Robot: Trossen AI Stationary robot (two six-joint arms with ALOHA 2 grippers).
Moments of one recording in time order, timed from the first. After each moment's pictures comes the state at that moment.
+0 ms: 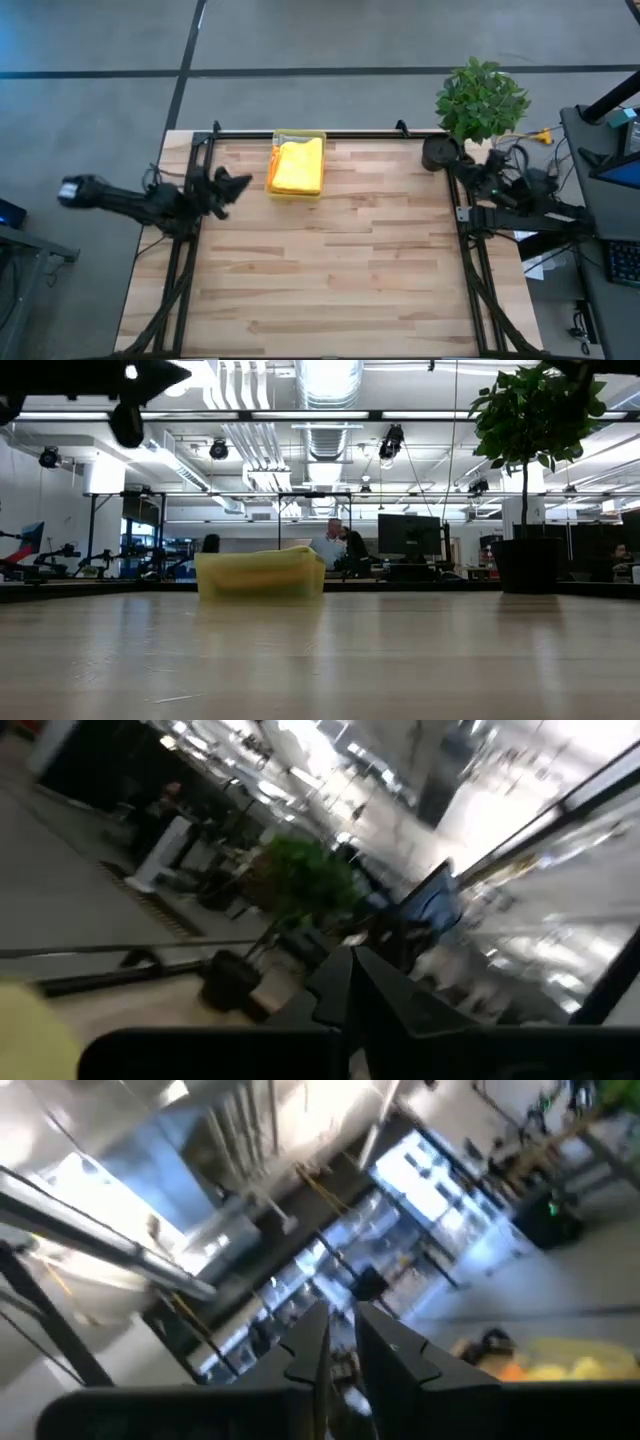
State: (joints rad) left arm -0.14 0.52 0.27 0.61 -0.53 -0.49; right arm -0.09 0.05 0.38 0.04 0.29 0.69
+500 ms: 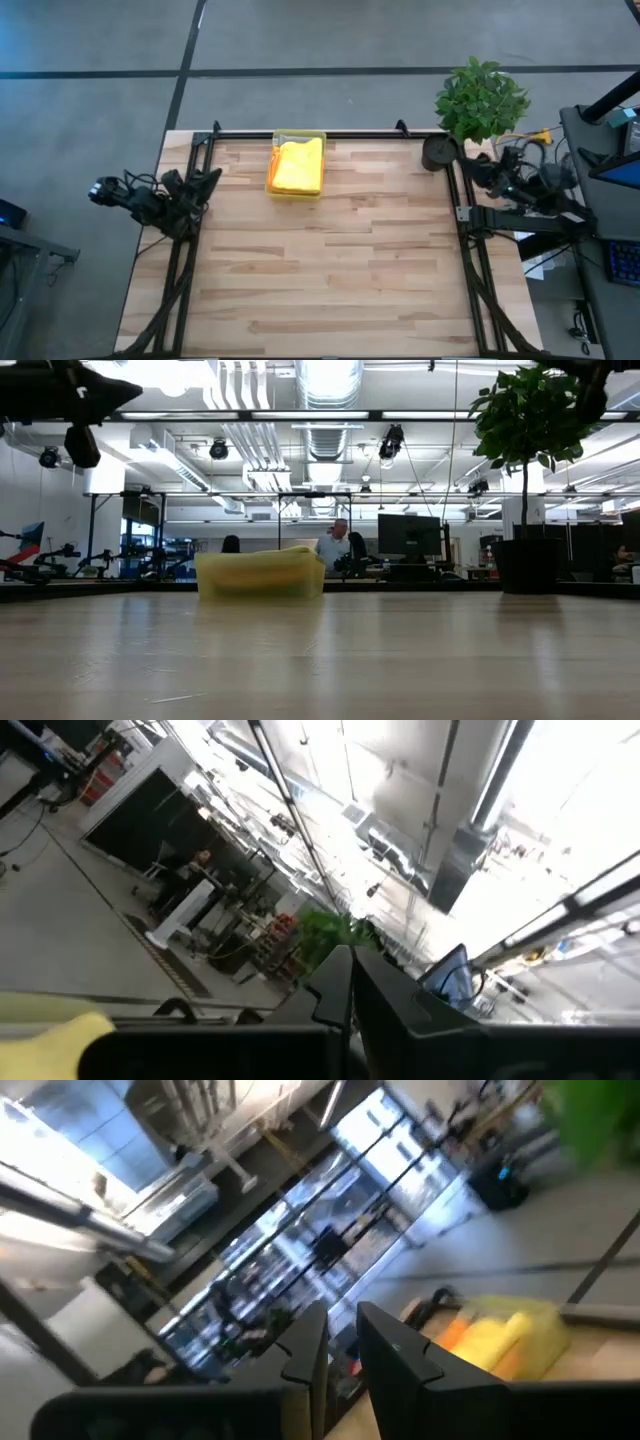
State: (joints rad) left arm -0.40 0.10 0.06 0.69 -0.90 -0.24; right arm -0.09 0.01 0.57 -0.35 0.32 0.67
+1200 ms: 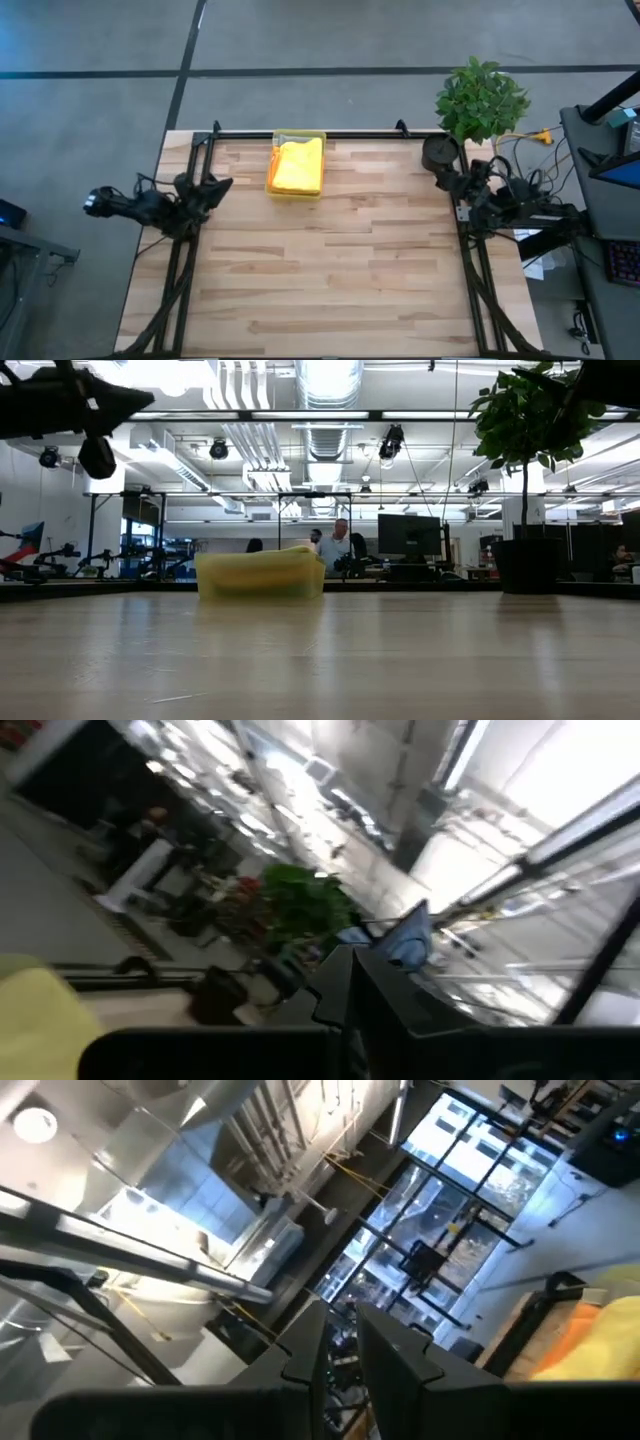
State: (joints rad) left arm -0.26 0.05 0.01 0.52 -0.64 -0.45; right arm -0.01 0.00 0.17 0.30 0.29 0.86
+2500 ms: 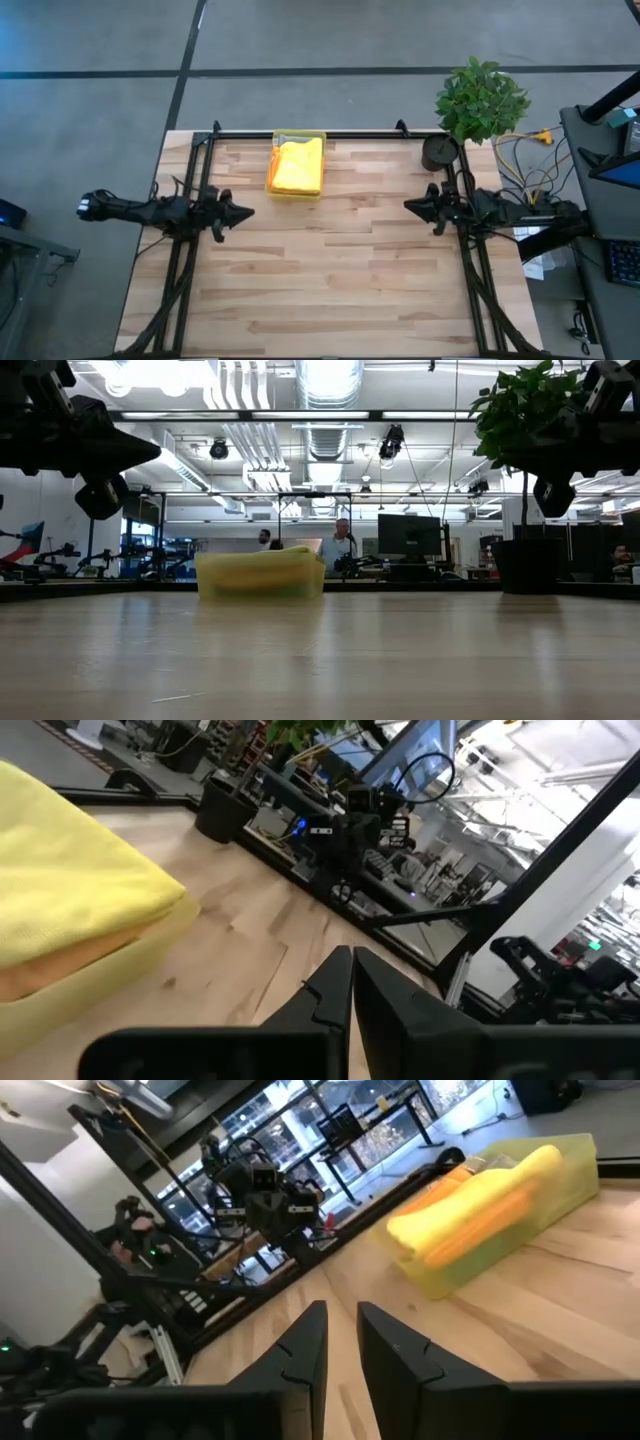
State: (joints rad) left arm -0.17 0.11 0.00 0.07 -0.29 -0.62; right arm 0.03 0.04 0.01 0.03 0.18 0.60
